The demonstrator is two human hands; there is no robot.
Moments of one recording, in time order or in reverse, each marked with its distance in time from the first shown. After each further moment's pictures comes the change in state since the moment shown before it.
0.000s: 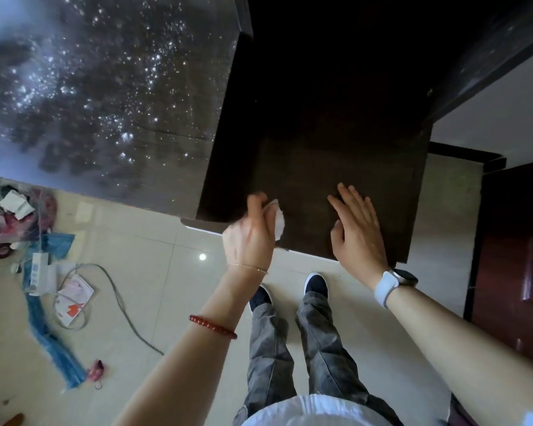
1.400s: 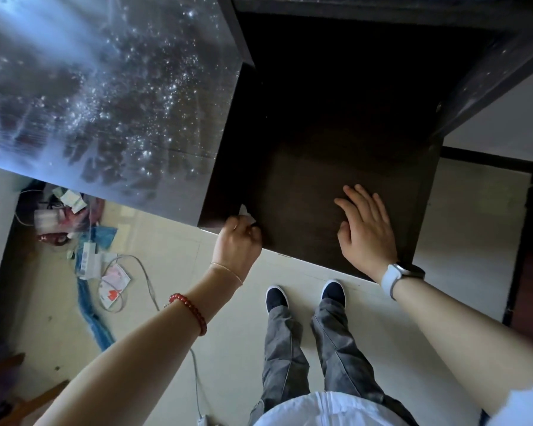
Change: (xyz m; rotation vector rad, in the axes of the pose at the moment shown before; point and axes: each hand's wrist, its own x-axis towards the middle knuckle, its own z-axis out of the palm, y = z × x) left_hand 0.005 -0.023 -0.015 1.069 -0.336 0.557; right_hand 0.023 0.026 -0.009 -0.015 0.015 -0.144
